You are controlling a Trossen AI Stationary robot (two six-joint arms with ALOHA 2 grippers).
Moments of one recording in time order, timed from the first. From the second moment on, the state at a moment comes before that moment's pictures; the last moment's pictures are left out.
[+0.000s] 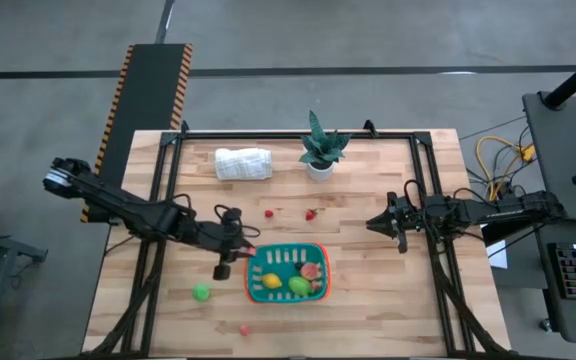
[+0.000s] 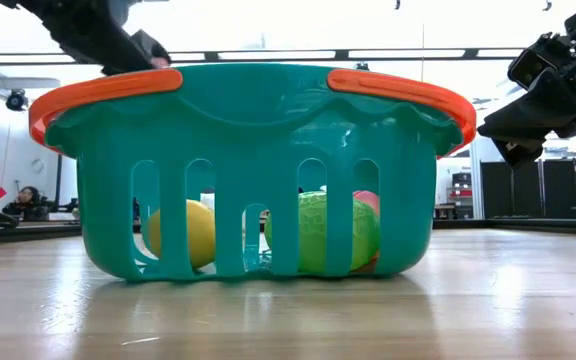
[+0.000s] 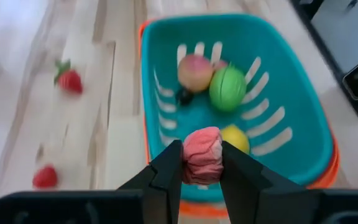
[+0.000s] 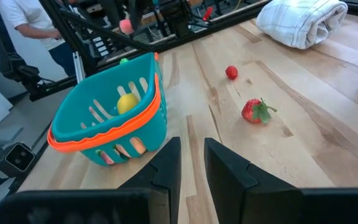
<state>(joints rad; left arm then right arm) -0.35 1.14 0.74 -0.25 -0.17 -0.20 0.07 0.25 0.01 0.01 0.00 0.36</state>
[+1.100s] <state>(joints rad) -0.33 1.50 0.74 0.37 -0.17 0.18 0.07 0.25 0.01 0.01 0.00 0.36</state>
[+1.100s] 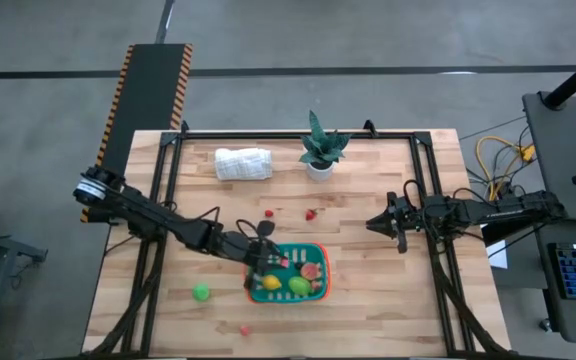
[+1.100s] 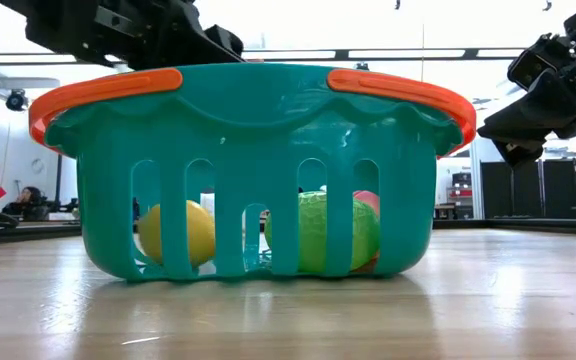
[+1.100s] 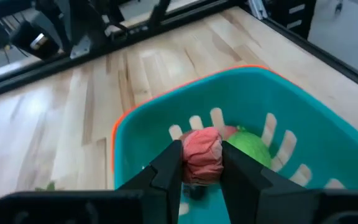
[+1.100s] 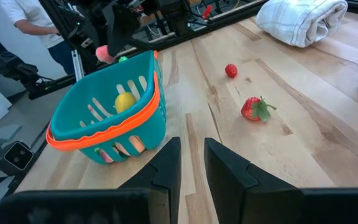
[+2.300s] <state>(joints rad) -0.27 1.77 0.87 0.62 -0.17 0.24 0.07 0.27 0.01 0.01 0.00 0.36</state>
